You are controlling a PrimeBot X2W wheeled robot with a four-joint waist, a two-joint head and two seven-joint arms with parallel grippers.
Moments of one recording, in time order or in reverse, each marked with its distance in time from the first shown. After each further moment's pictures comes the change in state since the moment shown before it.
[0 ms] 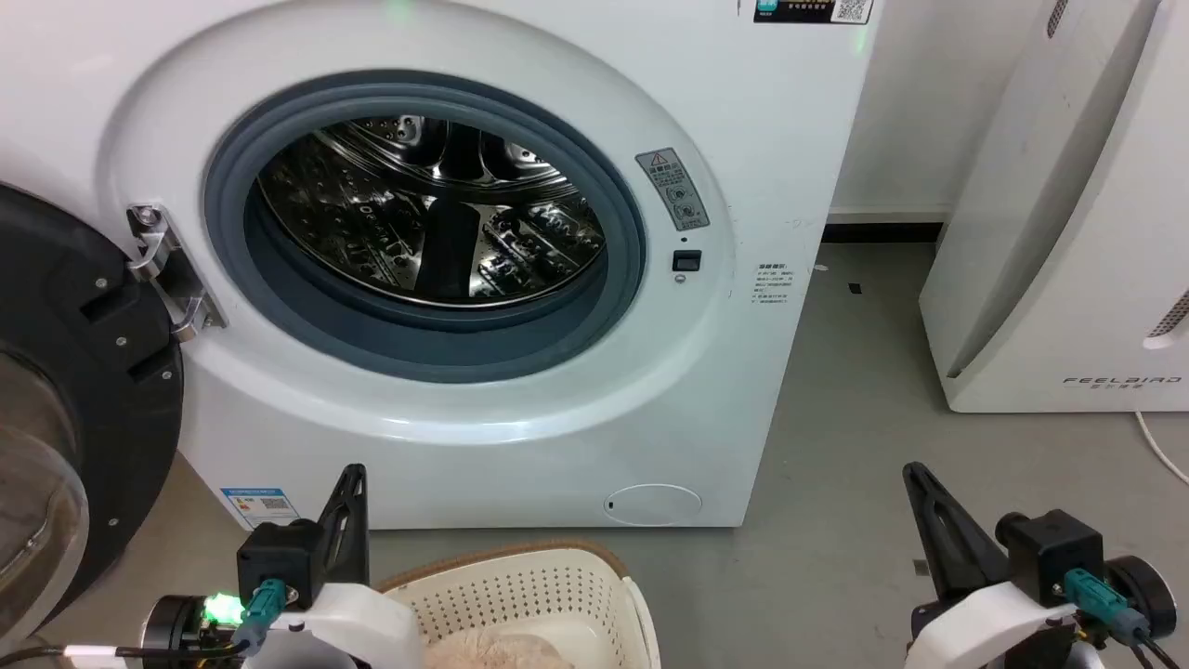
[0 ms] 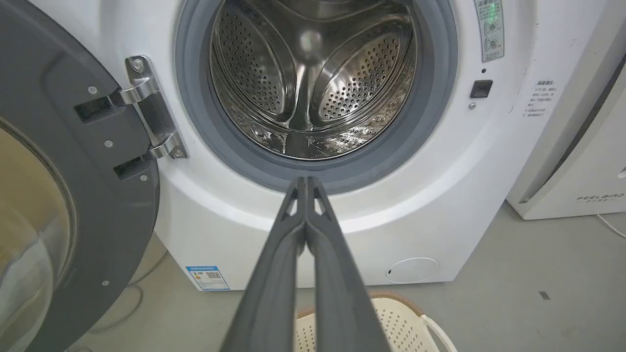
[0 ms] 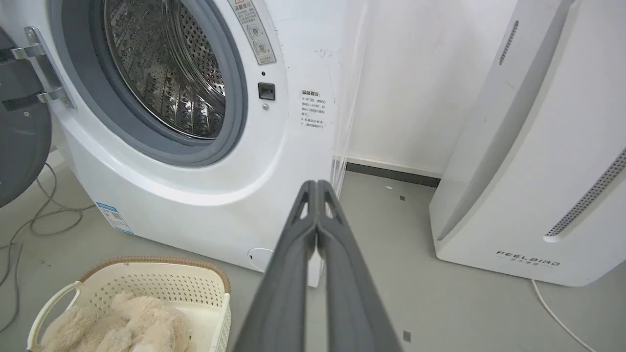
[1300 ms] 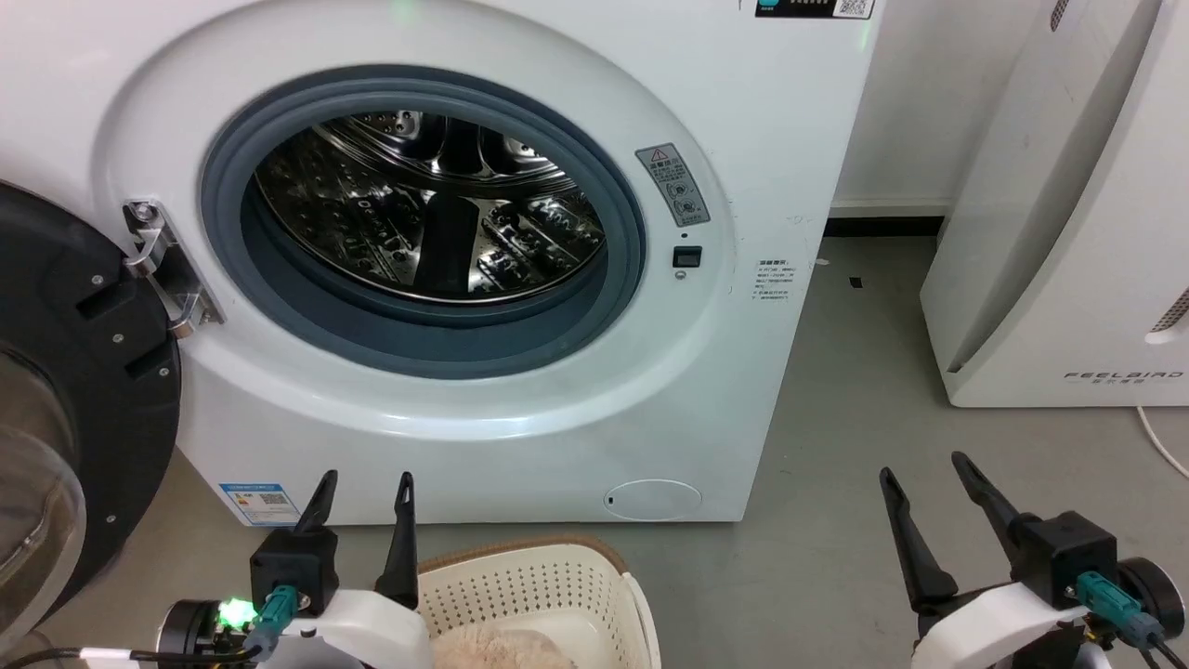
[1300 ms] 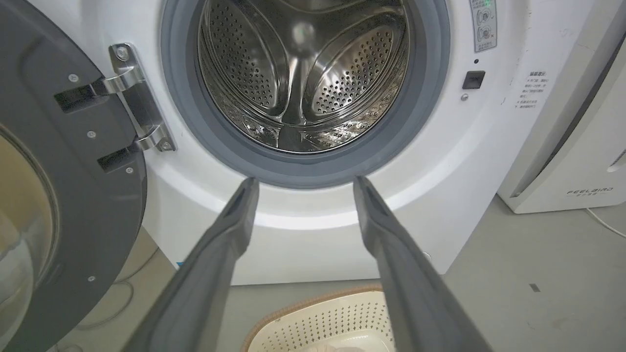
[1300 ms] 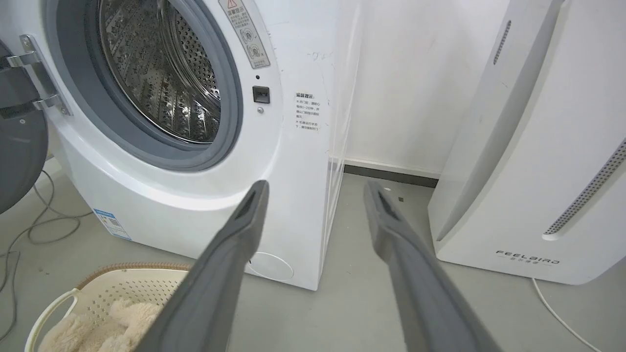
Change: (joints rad) left arm 0.001 0.000 -0.018 0.023 -0.011 0.001 -0.020; right arm 0.001 0.000 -0.011 0.001 0.011 0.000 -0.020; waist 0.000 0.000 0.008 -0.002
